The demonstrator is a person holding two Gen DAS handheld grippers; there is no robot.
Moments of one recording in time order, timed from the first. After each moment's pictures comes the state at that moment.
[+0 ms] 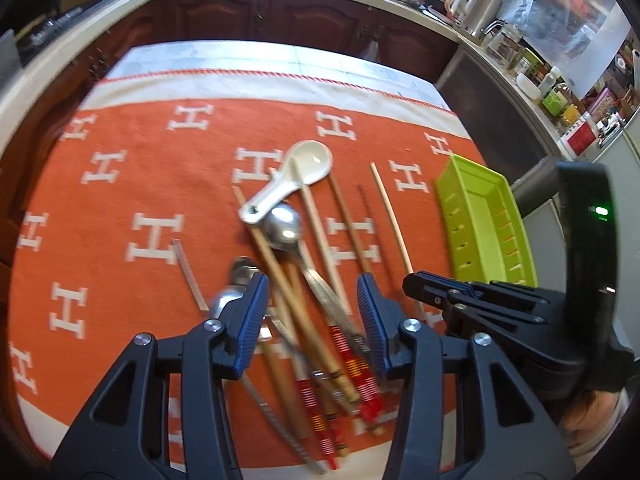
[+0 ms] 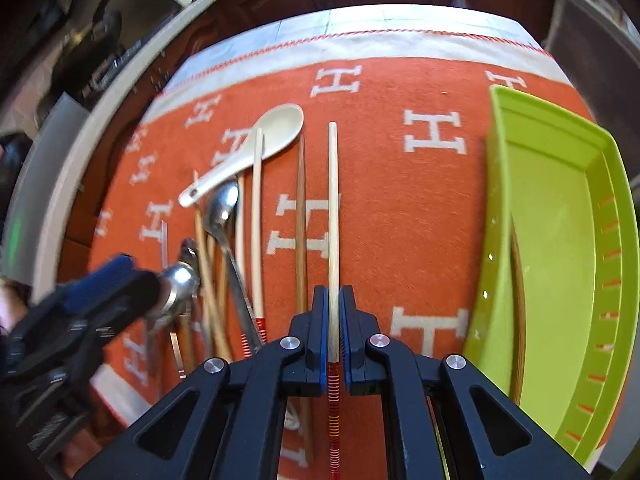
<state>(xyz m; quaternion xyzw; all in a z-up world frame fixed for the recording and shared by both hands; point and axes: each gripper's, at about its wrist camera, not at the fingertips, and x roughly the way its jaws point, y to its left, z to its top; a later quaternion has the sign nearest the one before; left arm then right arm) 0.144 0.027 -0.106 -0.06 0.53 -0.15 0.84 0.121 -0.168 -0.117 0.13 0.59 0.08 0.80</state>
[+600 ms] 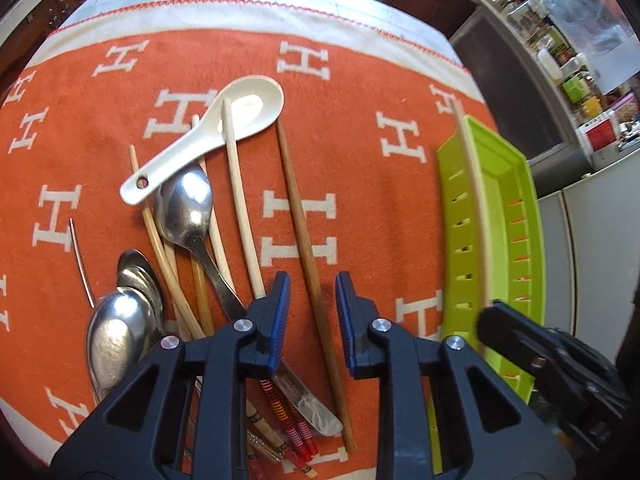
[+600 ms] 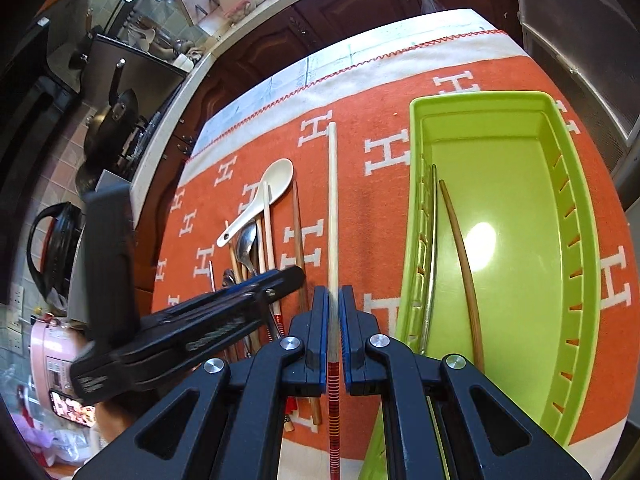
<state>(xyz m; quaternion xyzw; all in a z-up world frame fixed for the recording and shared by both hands) 0.188 -0.043 -0.168 -0.07 0.61 -0.13 0.77 0.087 -0.241 -0.080 0.25 0.54 0.10 0.80</state>
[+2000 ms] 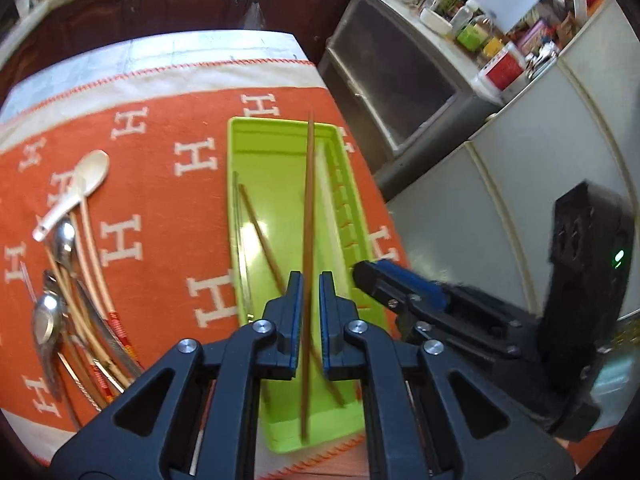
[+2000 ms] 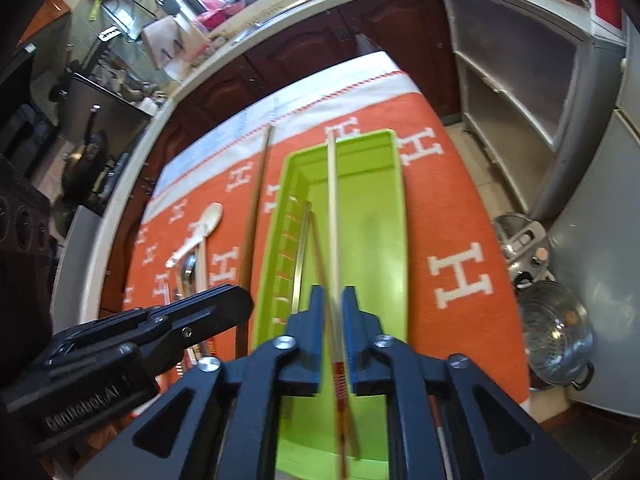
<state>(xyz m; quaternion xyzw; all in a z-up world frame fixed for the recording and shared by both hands) 0.112 -0.170 -0.069 0.00 0.56 -0.26 0.79 0.004 -0.355 -0.041 0.24 0.50 0.00 0.83</state>
